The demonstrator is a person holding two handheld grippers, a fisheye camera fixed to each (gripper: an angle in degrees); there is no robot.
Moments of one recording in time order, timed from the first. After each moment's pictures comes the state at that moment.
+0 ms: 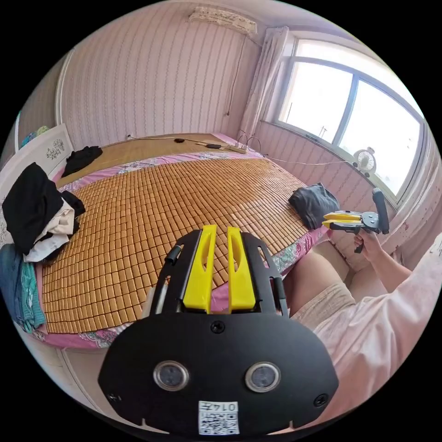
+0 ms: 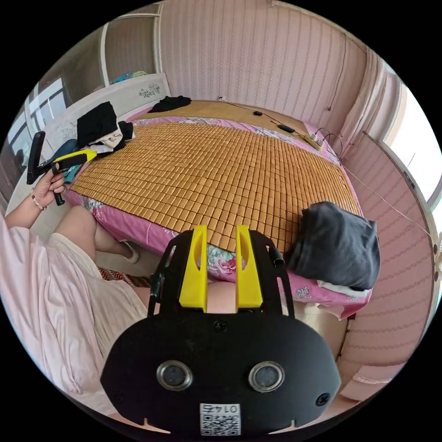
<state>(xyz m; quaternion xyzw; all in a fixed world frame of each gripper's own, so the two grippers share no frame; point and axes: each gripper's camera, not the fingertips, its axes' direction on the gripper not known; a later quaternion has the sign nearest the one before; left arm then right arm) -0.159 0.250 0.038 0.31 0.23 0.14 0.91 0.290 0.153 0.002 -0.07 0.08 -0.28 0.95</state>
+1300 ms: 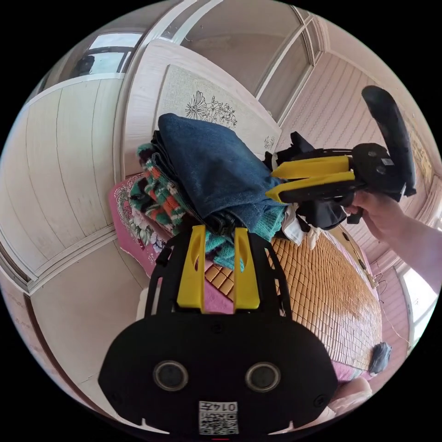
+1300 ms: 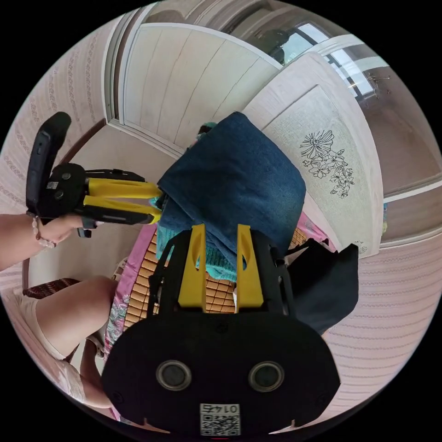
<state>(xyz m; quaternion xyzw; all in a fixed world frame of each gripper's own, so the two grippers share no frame) -0.850 0.391 0.027 0.33 0.09 -0.36 0.87 -0.712 0.239 0.270 -0.07 -0.06 -0.84 0.53</state>
